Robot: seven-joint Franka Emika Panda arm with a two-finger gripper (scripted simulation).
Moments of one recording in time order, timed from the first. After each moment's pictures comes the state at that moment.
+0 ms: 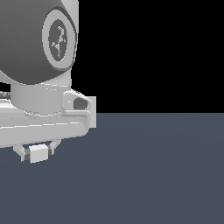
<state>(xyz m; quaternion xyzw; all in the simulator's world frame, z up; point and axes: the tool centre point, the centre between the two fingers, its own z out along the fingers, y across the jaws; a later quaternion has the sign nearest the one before) -0.058 0.158 0.012 -0.92 -0.34 -0.20 0.07</state>
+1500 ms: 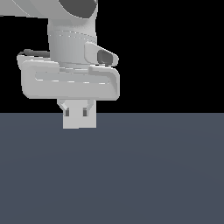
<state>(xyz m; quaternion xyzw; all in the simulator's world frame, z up) -0.022 0.088 0.099 -0.97 -0.10 -0.21 0.02</state>
